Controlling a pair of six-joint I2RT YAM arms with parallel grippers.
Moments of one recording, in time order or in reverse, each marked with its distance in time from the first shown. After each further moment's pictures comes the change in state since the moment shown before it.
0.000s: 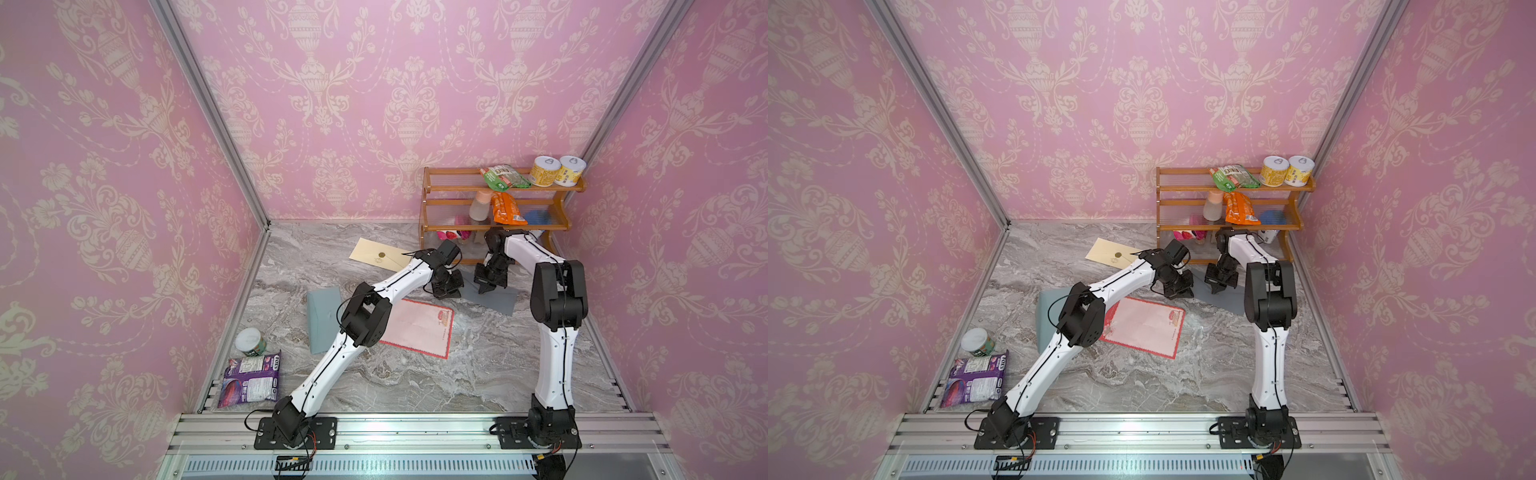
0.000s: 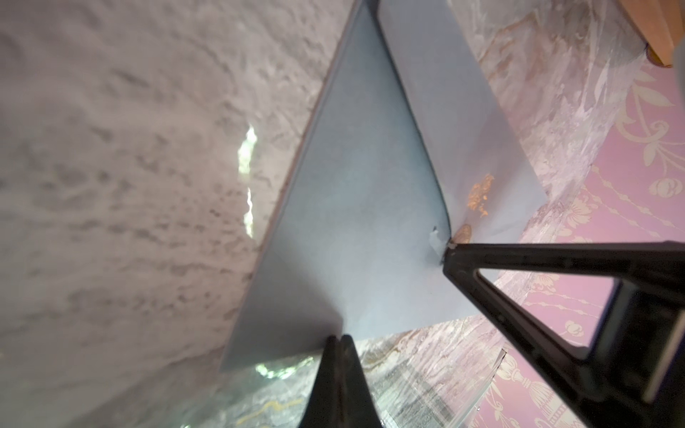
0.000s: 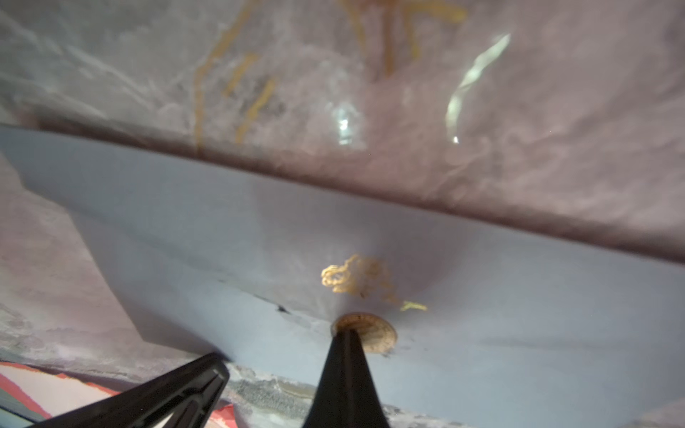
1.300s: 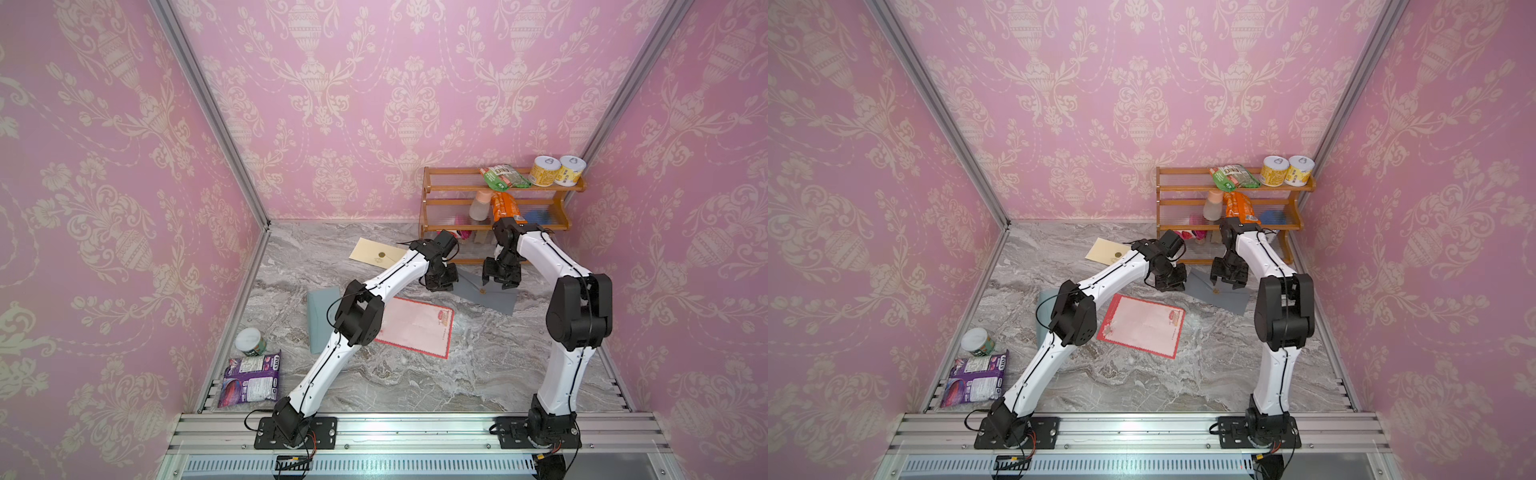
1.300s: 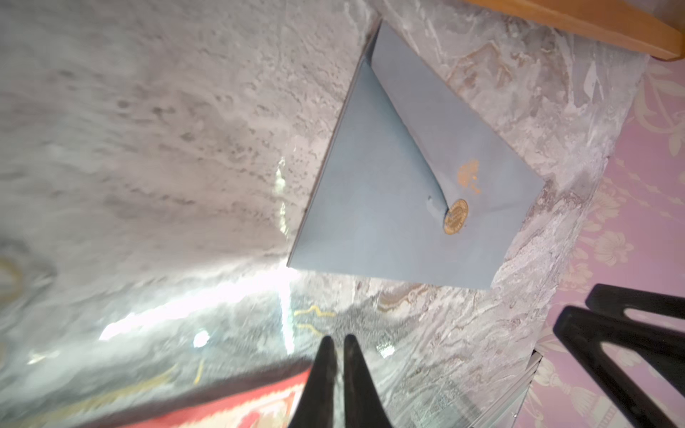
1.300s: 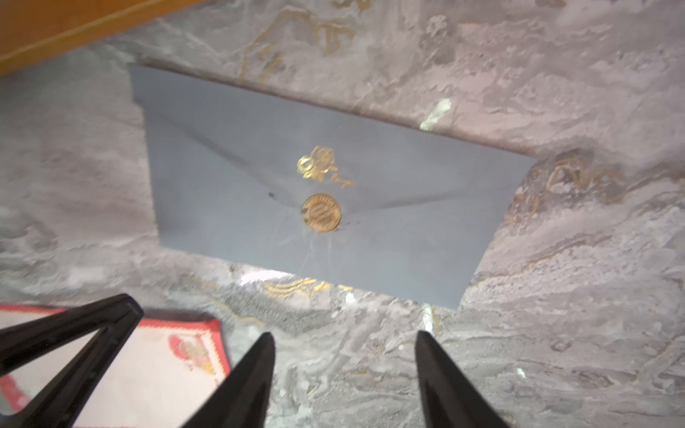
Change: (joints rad) left arm 0.012 -0.167 -0.039 -0.178 -0.132 0.137; right arm 0.022 -0.312 -0.130 -0.041 0.141 -0.024
